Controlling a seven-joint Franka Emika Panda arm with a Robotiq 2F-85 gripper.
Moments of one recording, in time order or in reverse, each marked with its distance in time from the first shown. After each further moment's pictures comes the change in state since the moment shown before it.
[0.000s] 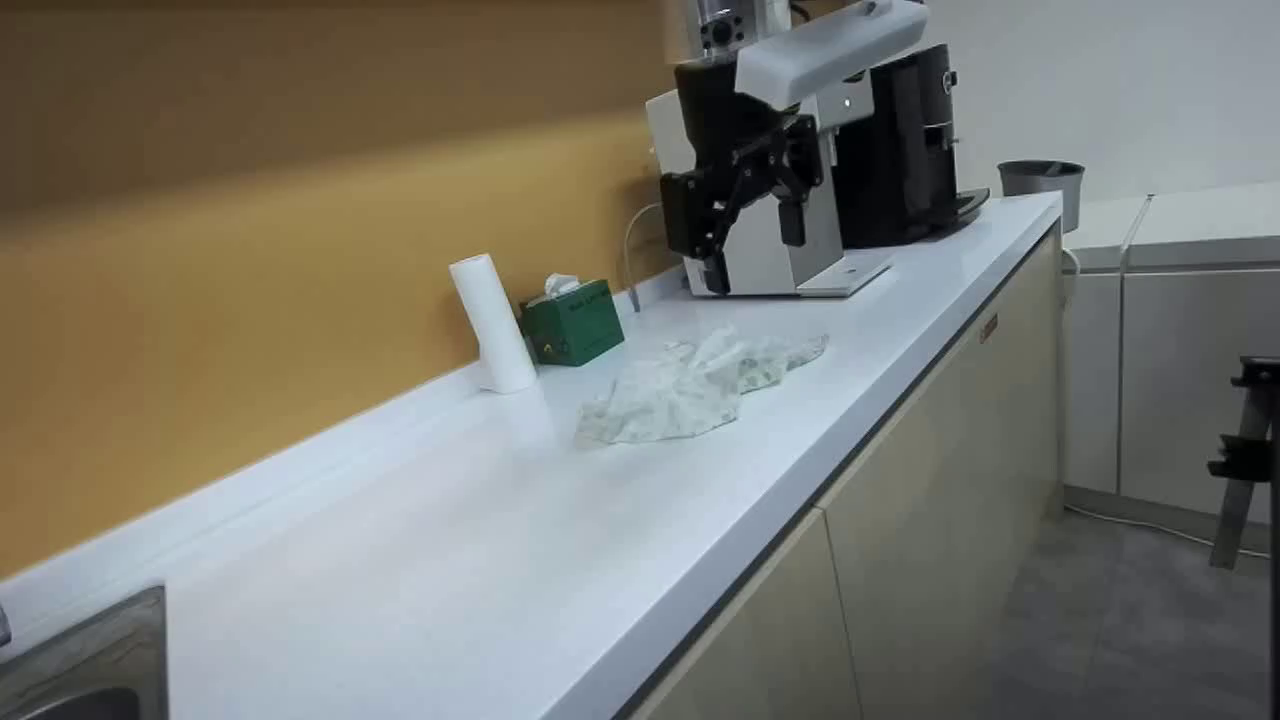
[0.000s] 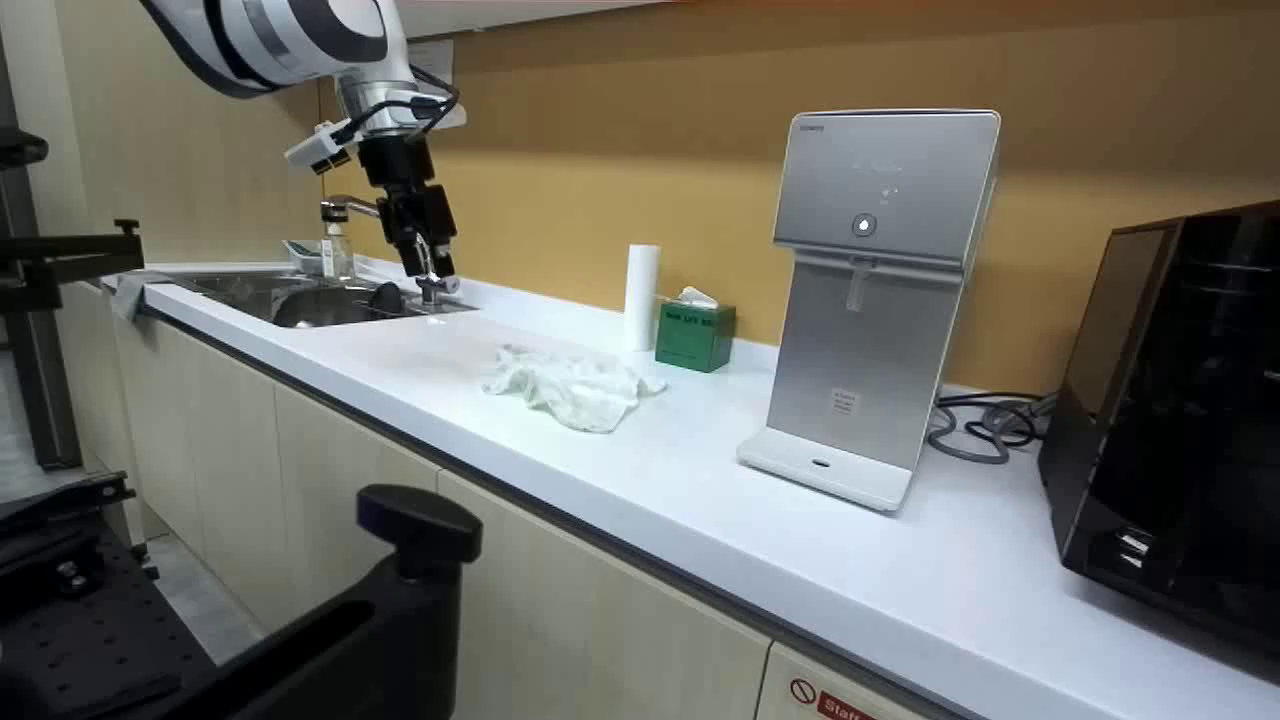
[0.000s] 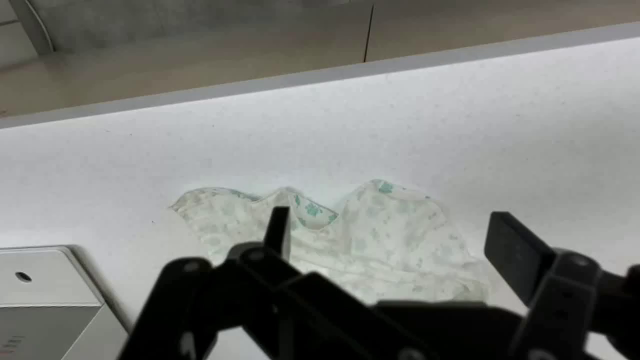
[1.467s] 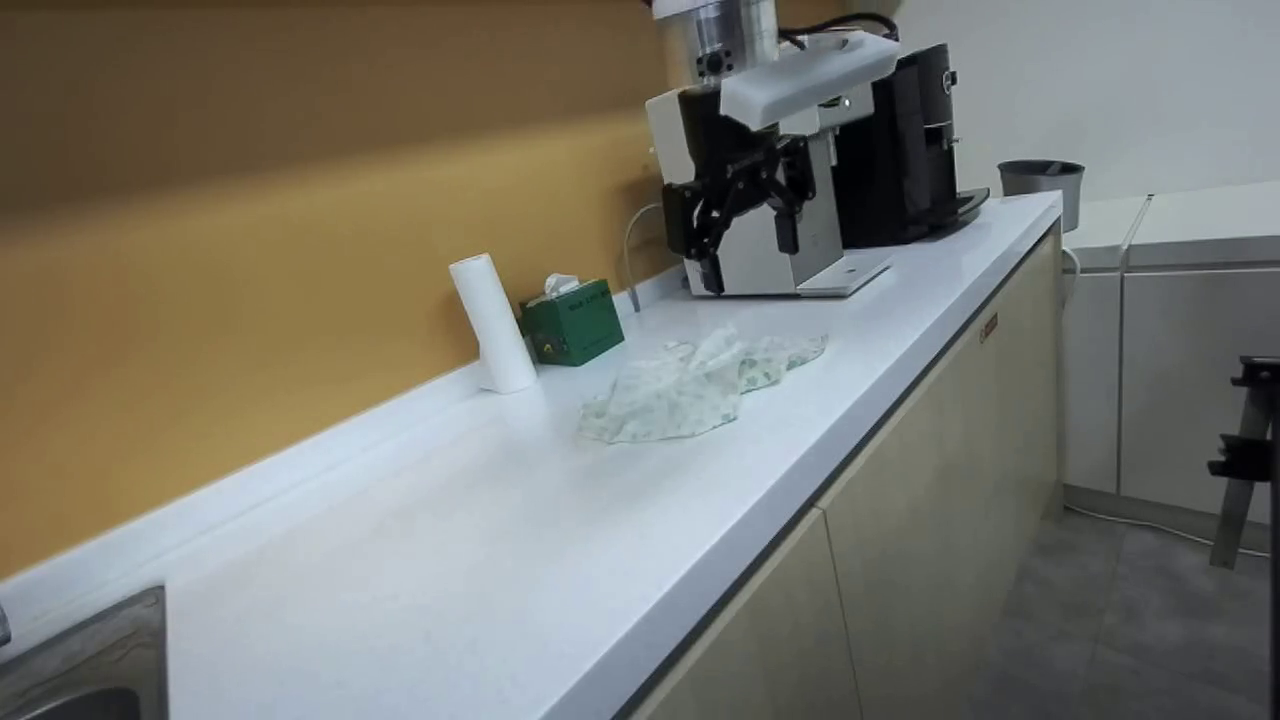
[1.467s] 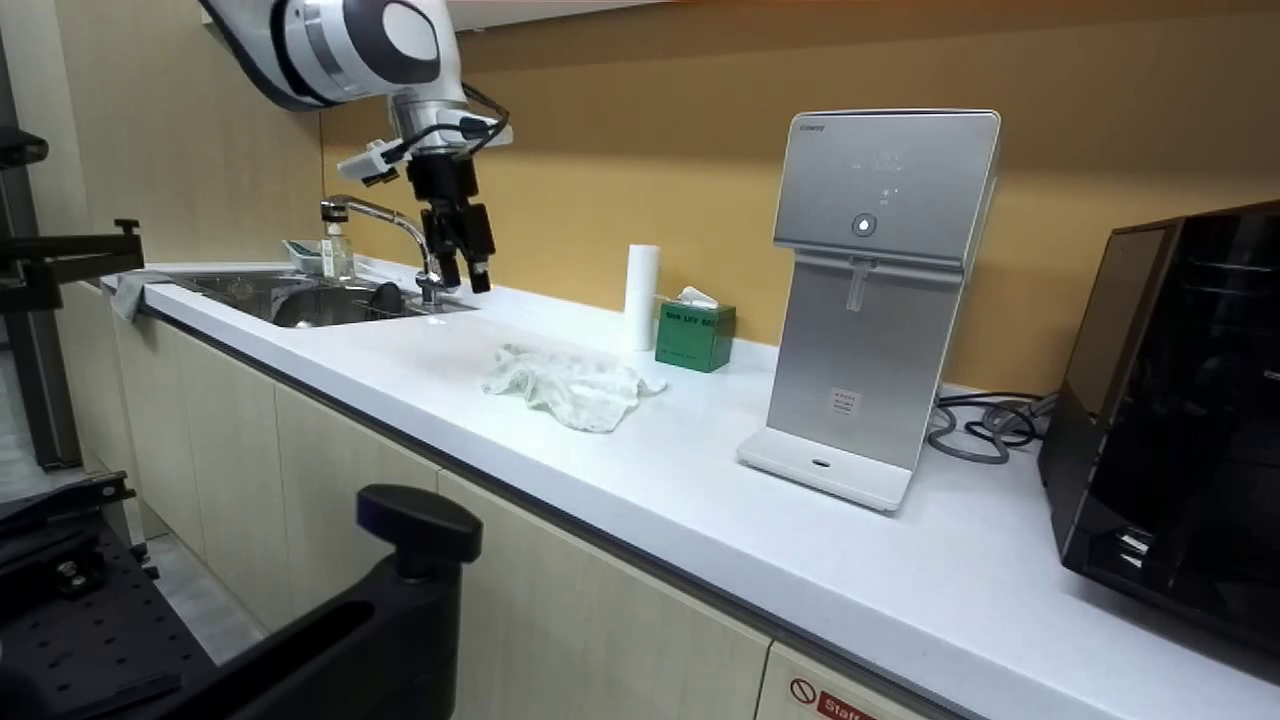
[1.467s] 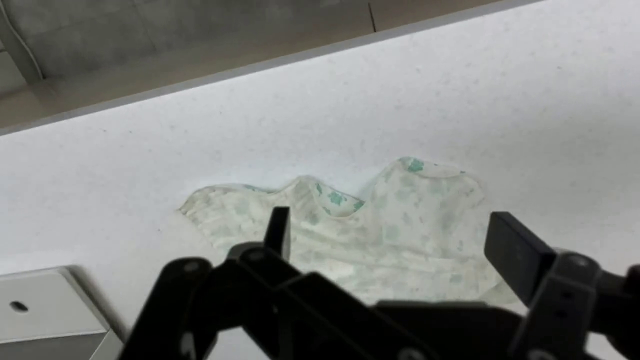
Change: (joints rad) arm 0.011 0.123 -0.114 0.085 0.021 0.016 -0.035
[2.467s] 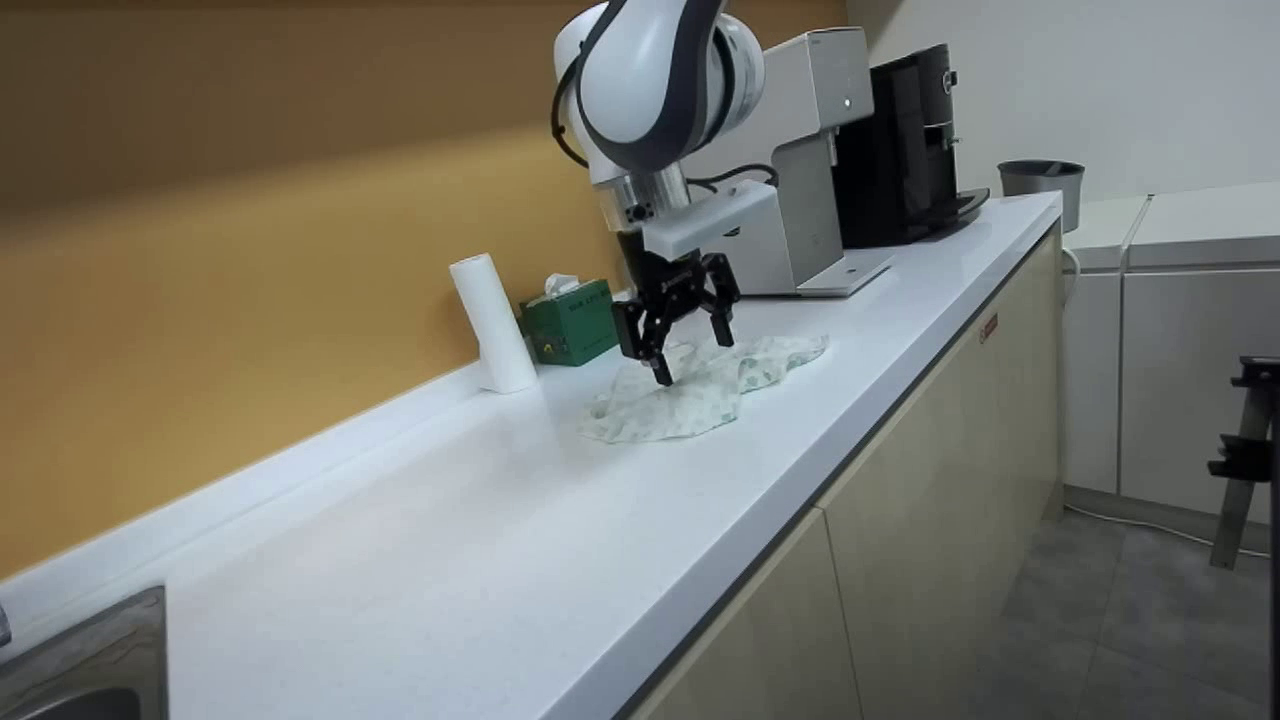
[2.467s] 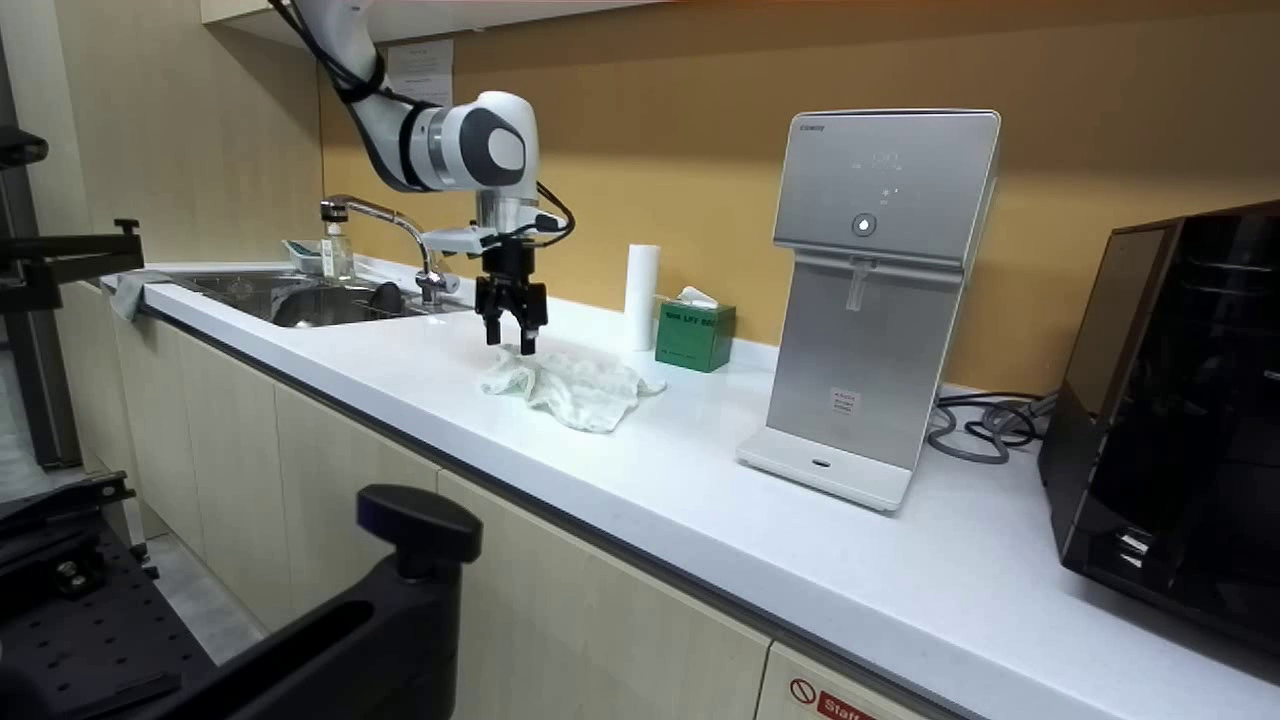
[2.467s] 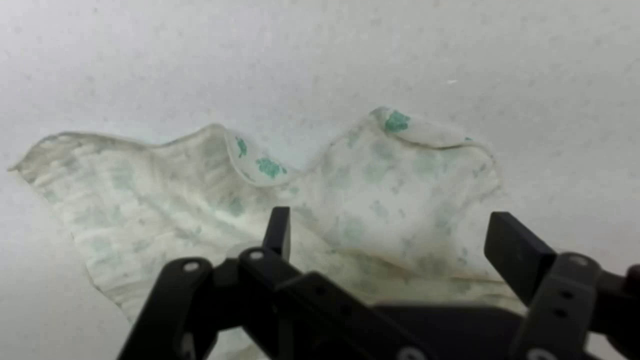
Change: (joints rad) arm 0.153 0.481 -0.172 0.395 0.040 -0.051 -0.154
